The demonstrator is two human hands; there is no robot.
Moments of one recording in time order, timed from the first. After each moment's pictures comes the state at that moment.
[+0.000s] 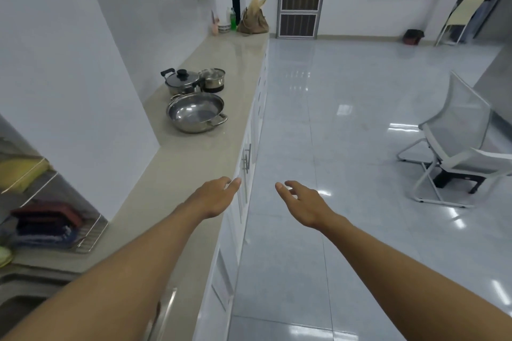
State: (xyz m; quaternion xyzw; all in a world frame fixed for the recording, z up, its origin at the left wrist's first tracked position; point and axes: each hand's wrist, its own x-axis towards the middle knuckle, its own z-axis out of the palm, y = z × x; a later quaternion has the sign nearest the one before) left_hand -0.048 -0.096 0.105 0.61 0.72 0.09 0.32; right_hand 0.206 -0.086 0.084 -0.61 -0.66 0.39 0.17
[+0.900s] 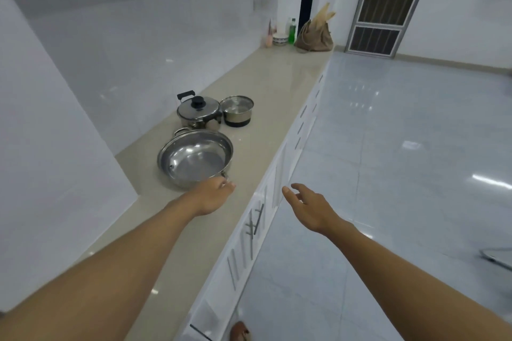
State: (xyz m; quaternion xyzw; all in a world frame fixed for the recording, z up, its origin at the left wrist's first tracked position) left_hand -0.070 0.271 0.102 0.51 0.79 0.15 0.31; right_hand 0.196 0.359 0.068 -0.51 -0.75 0.41 0.11
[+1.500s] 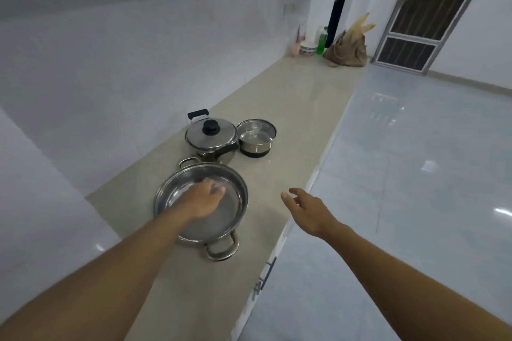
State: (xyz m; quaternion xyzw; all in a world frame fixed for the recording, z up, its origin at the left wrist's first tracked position) left_hand -0.219 0.428 0.072 0.43 0.84 0.18 0.29; right_hand 0.051 0.549 0.067 -0.48 -0.79 0.38 0.06
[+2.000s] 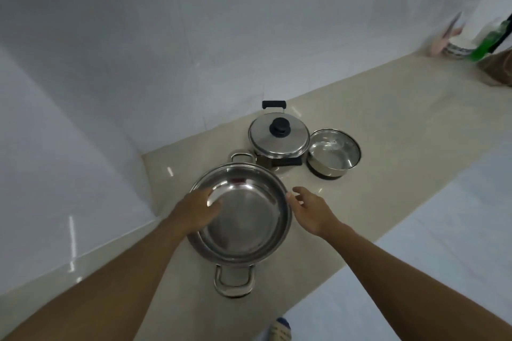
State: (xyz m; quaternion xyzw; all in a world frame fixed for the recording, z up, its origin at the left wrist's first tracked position) left_hand -0.276 0.410 0.017 0.22 0.92 0.21 0.25; right_hand -0.115 0.663 0.012 -0.30 -0.86 0.40 -0.07
